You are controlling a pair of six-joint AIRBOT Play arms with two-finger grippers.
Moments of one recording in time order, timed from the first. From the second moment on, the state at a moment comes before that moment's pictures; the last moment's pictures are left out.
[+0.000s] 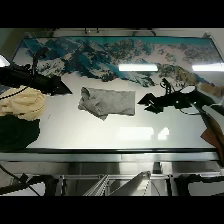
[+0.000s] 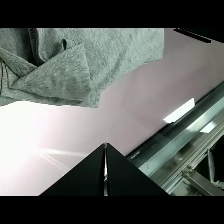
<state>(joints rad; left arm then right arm) 0.09 -1.42 1.35 0.81 -1.47 -1.19 0.02 -1.66 1.01 -0.57 0.94 1.20</state>
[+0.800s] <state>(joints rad) 0.09 -1.42 1.35 0.81 -1.52 -1.17 0.15 -1.74 1.37 -0.44 1.15 1.28</state>
